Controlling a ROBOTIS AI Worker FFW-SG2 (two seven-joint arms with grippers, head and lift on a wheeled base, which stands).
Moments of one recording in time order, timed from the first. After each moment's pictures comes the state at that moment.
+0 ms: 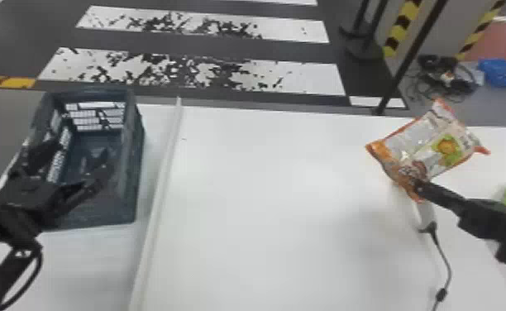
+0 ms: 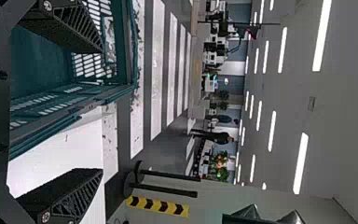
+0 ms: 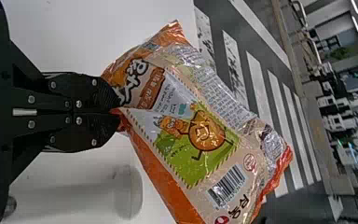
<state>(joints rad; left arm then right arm) 0.45 0.22 0.18 -2.01 0.31 0.13 -0.28 0.24 -0.26 -0.52 -1.88 -0.25 0.83 0.64</state>
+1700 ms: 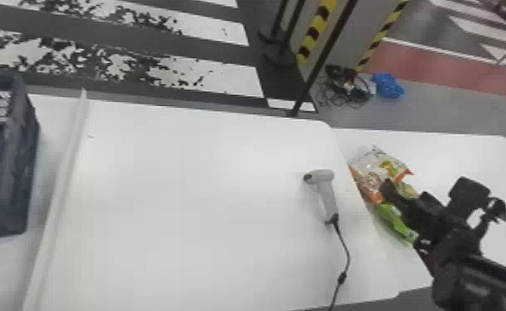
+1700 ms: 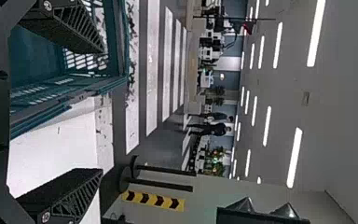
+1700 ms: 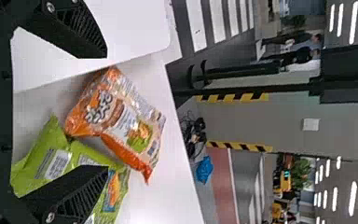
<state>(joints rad) 0.46 0.22 0.17 -2.05 0.31 0.13 -0.28 0.25 -0.27 -0.62 -1.64 -0.31 0.37 0.16</state>
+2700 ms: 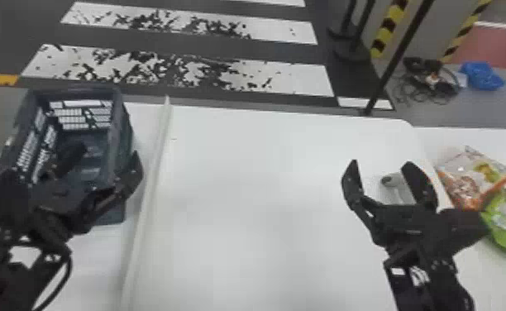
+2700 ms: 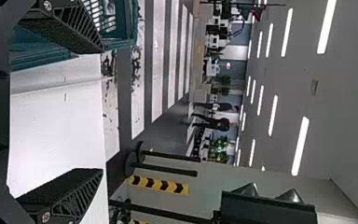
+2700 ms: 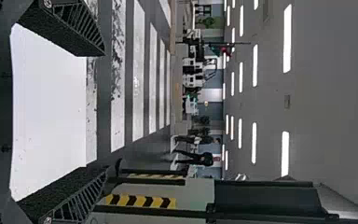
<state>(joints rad) 0.47 0.19 0.05 -2.06 0.25 0.15 -0.22 0.55 -0.05 -0.07 -1.97 -0.08 -0.17 0.02</state>
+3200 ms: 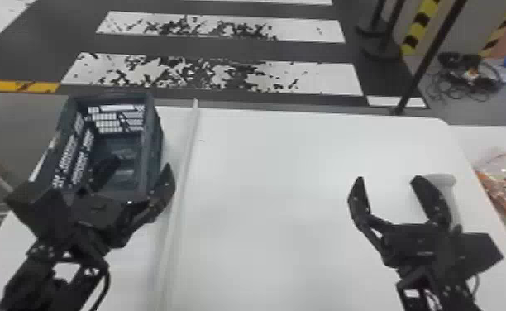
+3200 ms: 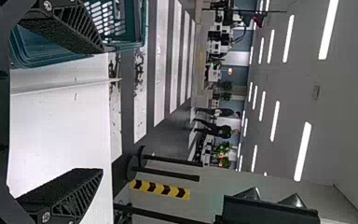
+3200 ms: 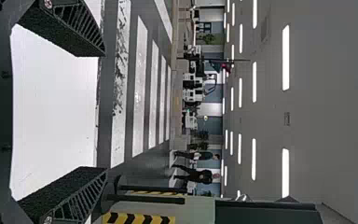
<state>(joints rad) 0.56 0.16 0.05 -2.13 0.22 0.13 -0.20 0.58 -0.06 0.01 -1.92 -0.02 -0.24 0.00</state>
